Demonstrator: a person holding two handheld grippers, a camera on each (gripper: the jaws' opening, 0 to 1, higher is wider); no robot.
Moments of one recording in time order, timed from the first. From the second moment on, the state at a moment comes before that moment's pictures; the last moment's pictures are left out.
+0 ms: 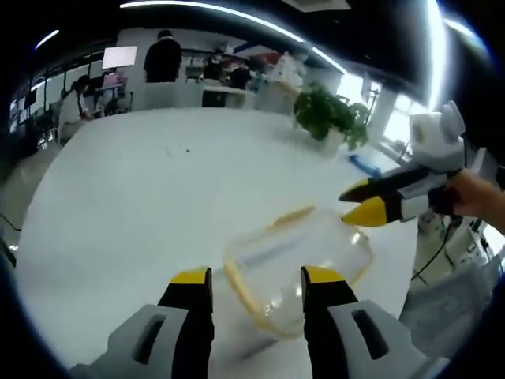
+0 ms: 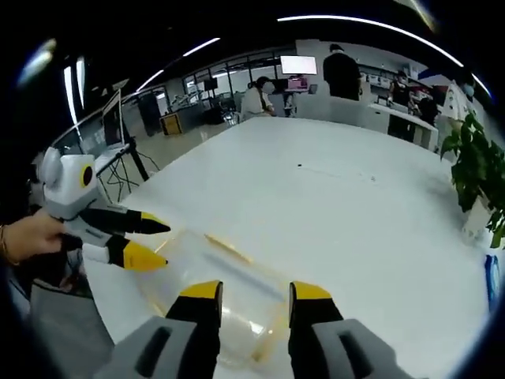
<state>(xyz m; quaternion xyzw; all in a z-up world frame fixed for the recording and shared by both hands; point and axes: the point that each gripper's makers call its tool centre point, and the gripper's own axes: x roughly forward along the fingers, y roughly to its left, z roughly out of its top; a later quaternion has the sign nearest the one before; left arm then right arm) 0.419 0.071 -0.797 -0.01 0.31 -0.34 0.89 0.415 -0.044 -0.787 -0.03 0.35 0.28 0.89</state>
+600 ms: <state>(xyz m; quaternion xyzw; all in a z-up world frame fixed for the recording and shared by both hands) 0.398 0.036 -0.790 0.04 0.29 -0.42 0.86 0.416 -0.020 -0.787 -0.04 0.34 0.34 0.88</state>
